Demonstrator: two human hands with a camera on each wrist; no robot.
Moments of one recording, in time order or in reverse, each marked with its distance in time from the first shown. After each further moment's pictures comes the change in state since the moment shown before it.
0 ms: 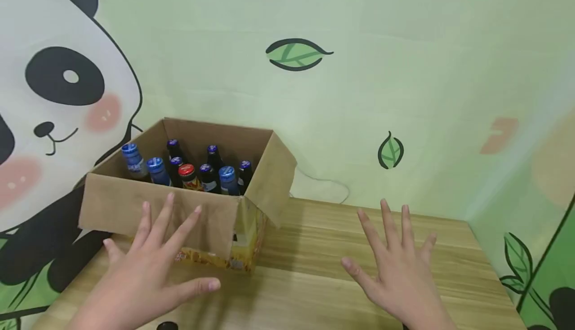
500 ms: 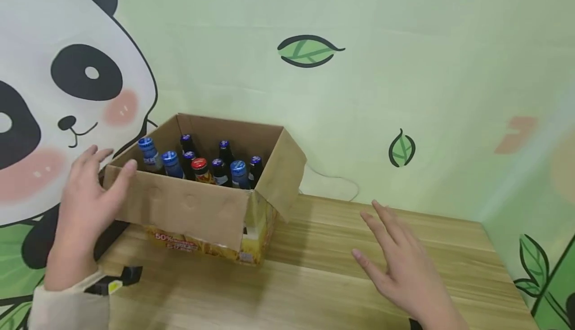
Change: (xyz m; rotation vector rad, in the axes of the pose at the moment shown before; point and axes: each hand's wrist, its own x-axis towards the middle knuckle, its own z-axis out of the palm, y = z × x) left_hand 0.050 -0.131 -0.024 -0.337 0.482 -0.250; right_hand 0.006 -0.003 -0.003 0.225 0.047 -0.116
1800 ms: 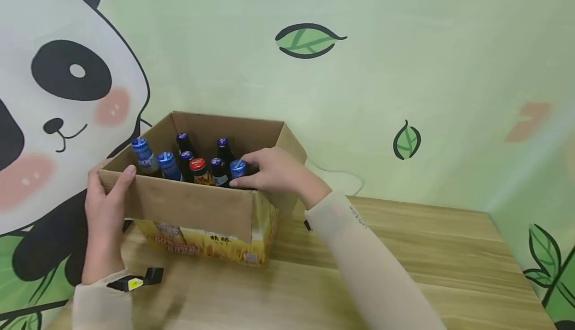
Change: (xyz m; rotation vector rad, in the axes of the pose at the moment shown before) left_hand 0.014 -0.040 0.053 -0.675 0.065 -0.443; right_hand 0.230 -0.105 0.064 0.345 -0.466 -0.190
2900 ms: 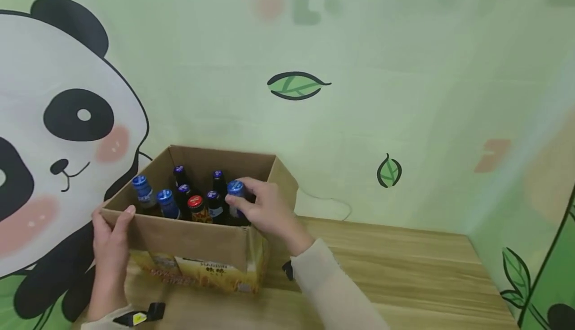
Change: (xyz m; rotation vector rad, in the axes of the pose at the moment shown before) left_hand -0.003 -0.012 0.008 -0.006 0.027 -0.008; right_hand -0.009 -0.014 0.018 0.306 0.421 -0.136
